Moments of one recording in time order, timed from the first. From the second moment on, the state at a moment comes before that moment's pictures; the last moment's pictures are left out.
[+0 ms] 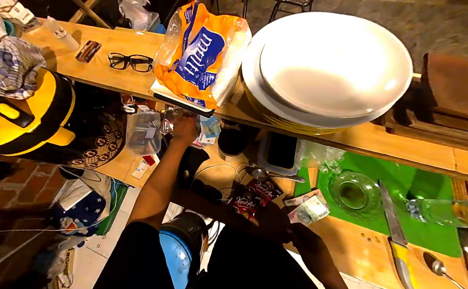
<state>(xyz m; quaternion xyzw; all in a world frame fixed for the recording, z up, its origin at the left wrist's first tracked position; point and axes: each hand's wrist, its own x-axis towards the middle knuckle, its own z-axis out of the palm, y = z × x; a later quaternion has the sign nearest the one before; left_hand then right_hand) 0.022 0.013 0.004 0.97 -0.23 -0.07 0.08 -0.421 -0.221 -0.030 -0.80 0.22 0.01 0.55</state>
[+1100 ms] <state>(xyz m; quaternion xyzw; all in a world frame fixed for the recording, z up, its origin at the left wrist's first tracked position) 0.031 0.033 0.003 0.93 -0.05 -0.20 0.31 -0.426 -0.229 -0.038 -0.79 0.24 0.00 0.57</state>
